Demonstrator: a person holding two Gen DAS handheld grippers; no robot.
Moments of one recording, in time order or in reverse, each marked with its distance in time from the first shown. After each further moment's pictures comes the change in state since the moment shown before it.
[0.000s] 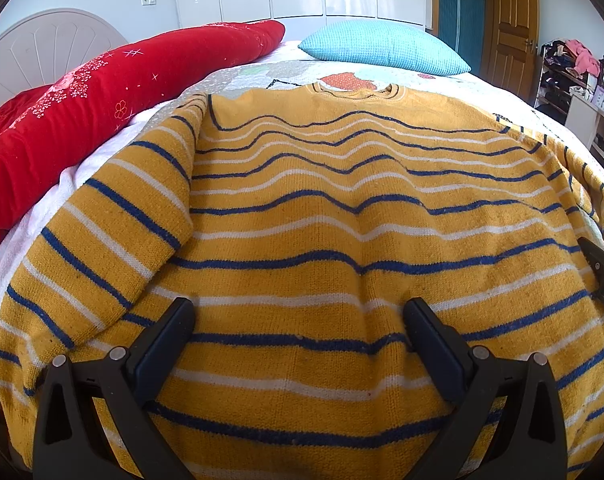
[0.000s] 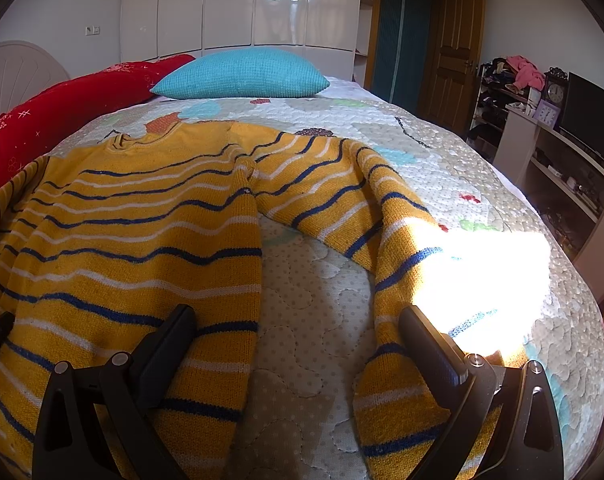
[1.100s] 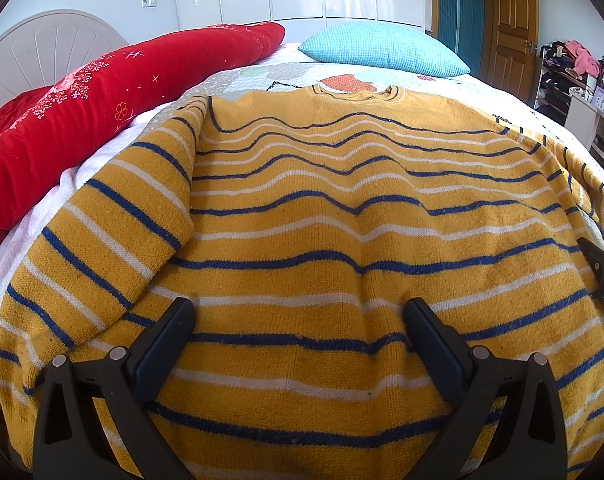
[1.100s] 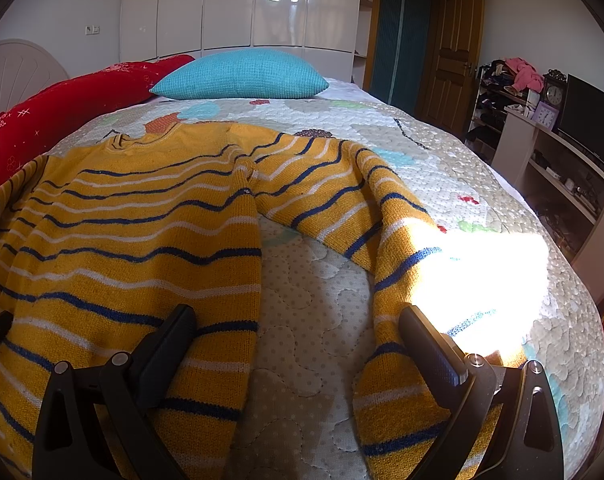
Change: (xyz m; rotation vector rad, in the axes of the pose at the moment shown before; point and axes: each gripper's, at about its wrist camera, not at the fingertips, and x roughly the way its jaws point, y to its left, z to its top) left arm 0.000 0.000 0.000 0.001 -0.001 0.000; right arm 0.001 -0.001 0.001 -0.004 -0.001 -0.004
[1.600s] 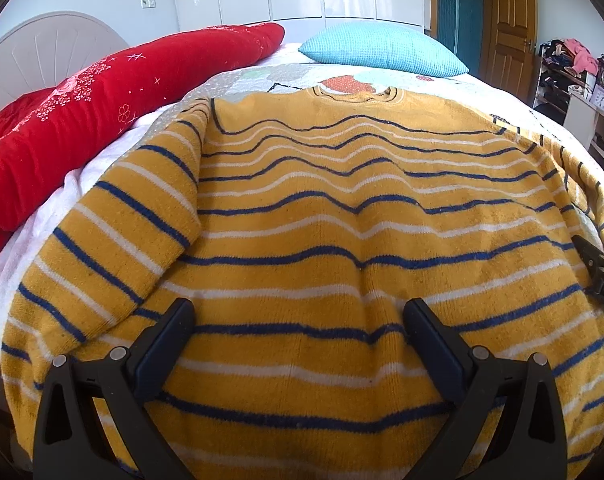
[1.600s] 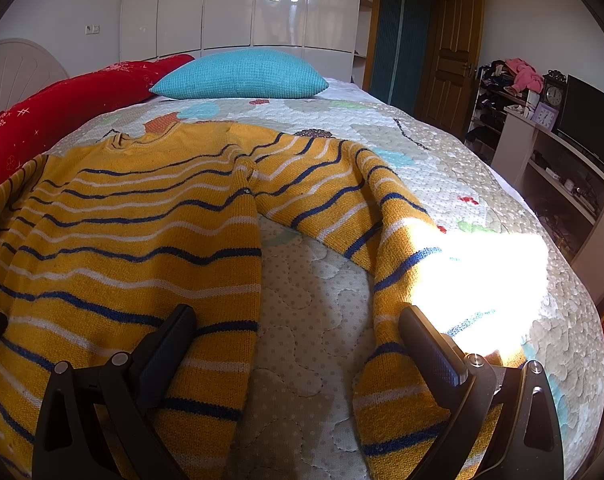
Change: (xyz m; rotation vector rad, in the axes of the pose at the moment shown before) left arm -0.011 0.000 0.004 0.007 0.017 0.004; right arm 0.001 -0.001 0.000 -0.002 0.000 -0.001
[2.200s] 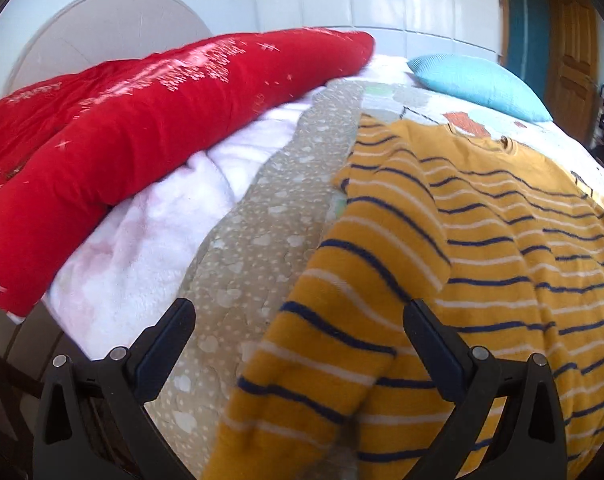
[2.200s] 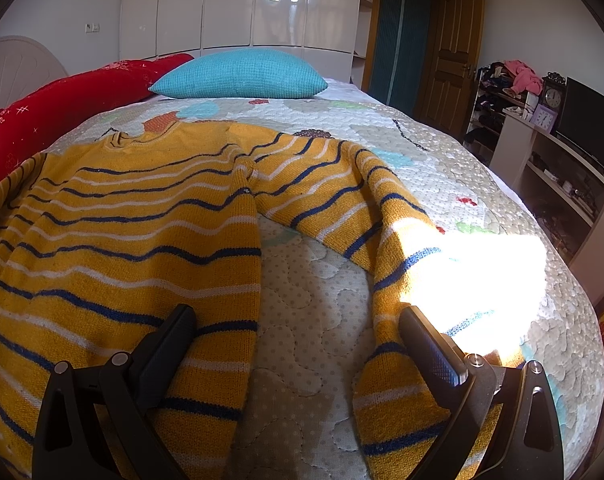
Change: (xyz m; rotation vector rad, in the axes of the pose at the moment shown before) left arm -0.024 0.146 0.007 -0.153 0.027 0.129; right arm 0.001 -0.001 0.000 -0.008 -0.002 -0.012
